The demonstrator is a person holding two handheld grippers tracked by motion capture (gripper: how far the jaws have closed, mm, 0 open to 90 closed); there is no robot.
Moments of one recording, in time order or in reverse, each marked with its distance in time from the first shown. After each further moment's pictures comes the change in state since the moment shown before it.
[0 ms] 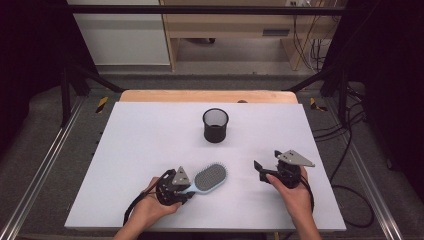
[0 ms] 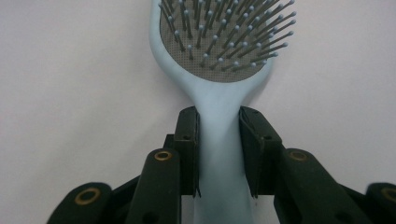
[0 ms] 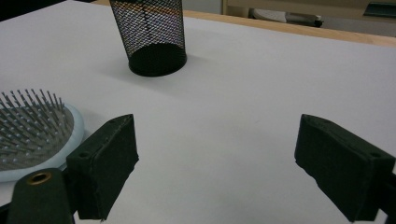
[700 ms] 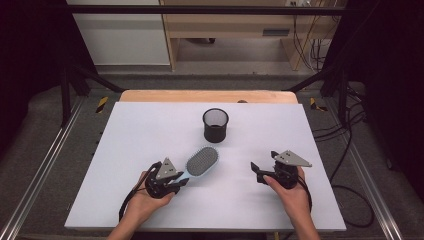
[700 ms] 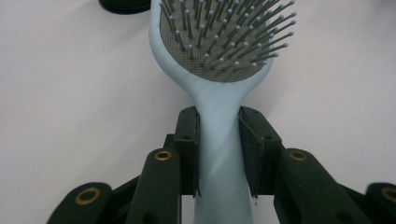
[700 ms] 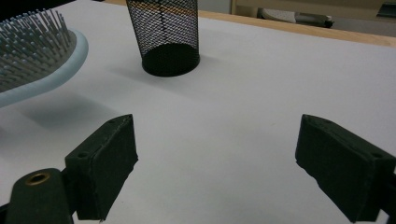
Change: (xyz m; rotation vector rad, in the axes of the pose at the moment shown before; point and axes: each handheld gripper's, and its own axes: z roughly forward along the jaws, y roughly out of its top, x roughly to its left) left arm 0.023 -0.010 -0.019 -0.195 0.101 -0.065; right arm 0.008 0.002 0.001 0.004 0.030 -0.009
